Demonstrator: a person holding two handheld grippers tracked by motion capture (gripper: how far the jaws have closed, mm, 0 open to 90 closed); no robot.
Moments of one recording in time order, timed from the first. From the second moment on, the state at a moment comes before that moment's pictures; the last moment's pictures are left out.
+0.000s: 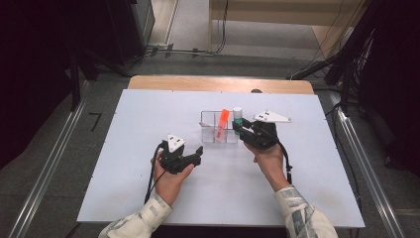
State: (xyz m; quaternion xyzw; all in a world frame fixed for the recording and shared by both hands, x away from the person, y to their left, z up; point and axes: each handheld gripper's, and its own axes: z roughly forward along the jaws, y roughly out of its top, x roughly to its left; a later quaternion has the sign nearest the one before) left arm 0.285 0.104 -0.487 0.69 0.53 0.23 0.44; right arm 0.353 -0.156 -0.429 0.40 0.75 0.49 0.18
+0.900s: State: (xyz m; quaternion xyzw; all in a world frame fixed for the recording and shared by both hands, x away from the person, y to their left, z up) left arm 0.285 0.105 -0.487 0.68 0.53 0.23 0.44; right arm 0.384 -0.145 -0.433 0.42 0.73 0.50 0.18
